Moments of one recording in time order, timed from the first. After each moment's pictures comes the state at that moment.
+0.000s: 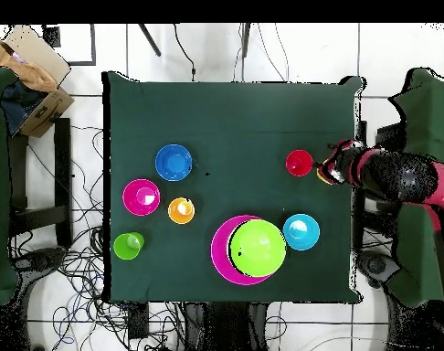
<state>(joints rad) -1.22 -0.46 0.96 1.48 -0.63 0.92 0.59</state>
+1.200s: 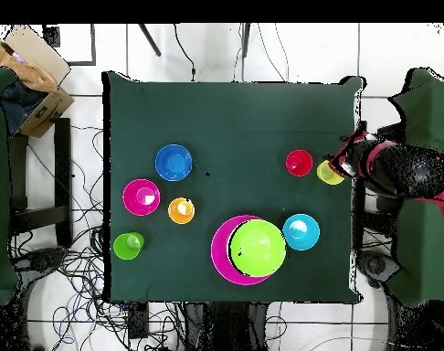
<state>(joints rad) -1.21 -0.49 0.96 1.45 -0.63 0.92 0.59</state>
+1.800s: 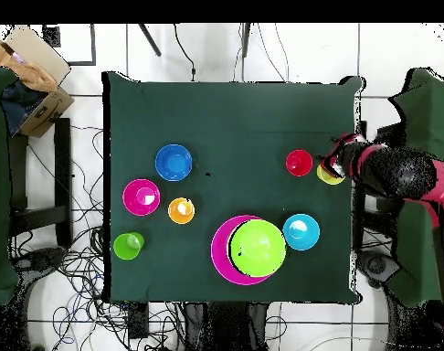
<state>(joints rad) -1.21 -0.43 0.96 1.45 -0.65 0.88 0.59</state>
